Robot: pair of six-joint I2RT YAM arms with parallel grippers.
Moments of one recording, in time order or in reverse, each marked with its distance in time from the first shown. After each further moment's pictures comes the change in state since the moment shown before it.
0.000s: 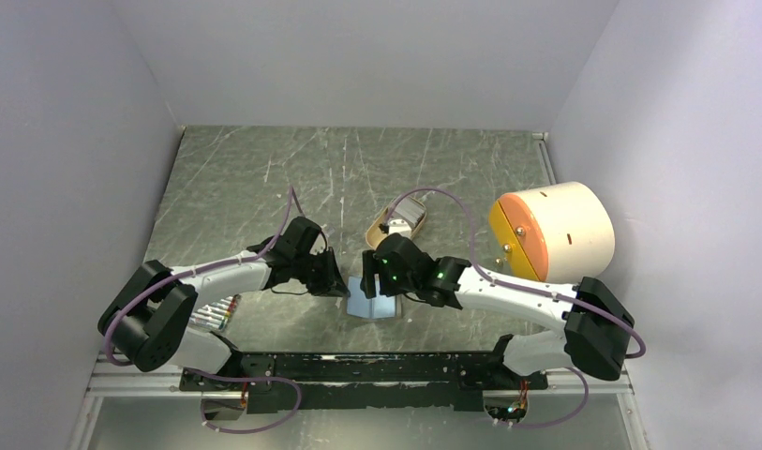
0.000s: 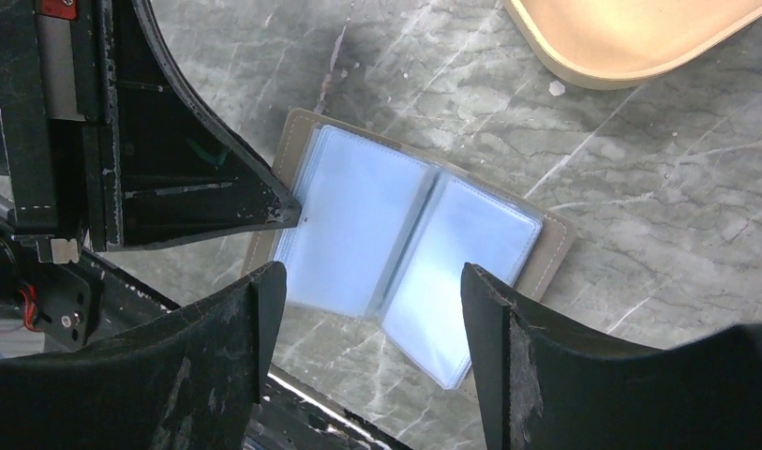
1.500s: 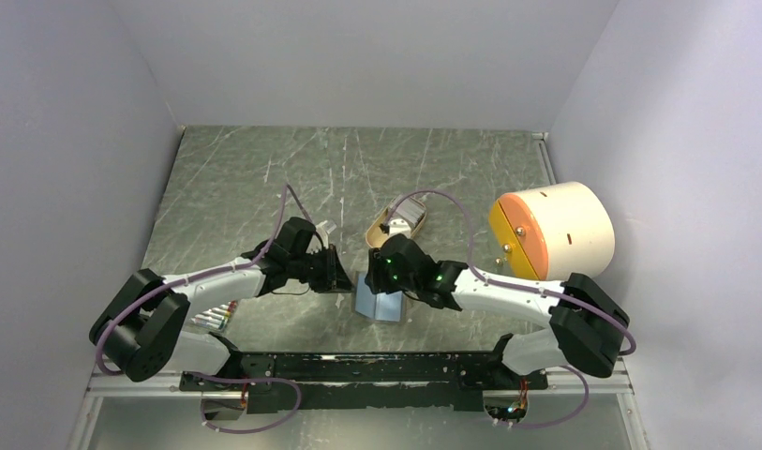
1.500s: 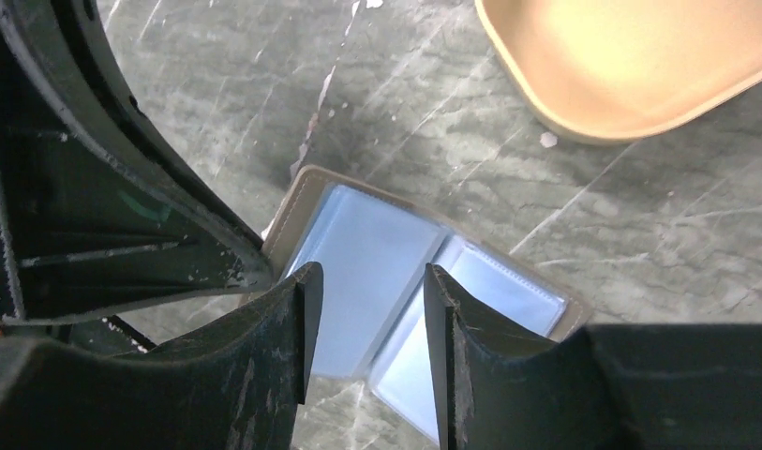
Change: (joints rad) left arm 0.003 -0.058 -0.058 0.158 0.070 0.016; right arm -0.039 0.040 -0.099 0.205 -0.019 -0.061
